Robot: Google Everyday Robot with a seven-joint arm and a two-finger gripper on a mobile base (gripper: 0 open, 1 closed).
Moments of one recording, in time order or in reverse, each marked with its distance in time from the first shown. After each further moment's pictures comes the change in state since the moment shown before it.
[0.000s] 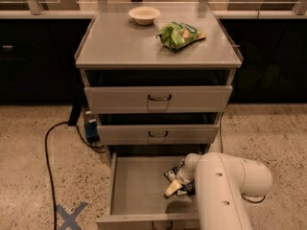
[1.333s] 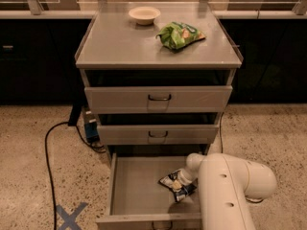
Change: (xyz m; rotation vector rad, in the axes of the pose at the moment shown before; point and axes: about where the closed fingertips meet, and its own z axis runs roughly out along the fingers) arm 0.002 0.005 -0.005 -0.027 -0.005 -0.004
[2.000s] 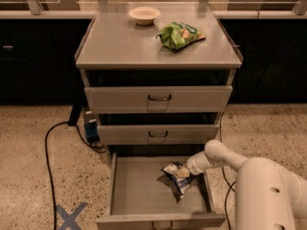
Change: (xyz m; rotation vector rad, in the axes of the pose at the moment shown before) arm -0.034 0.018 -0.115 -0.158 -0.206 -0.042
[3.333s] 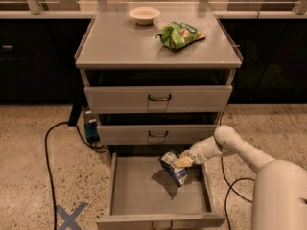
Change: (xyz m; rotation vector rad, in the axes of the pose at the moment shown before) arm -0.064 0.048 -0.083 -0.191 -0.158 -0.128
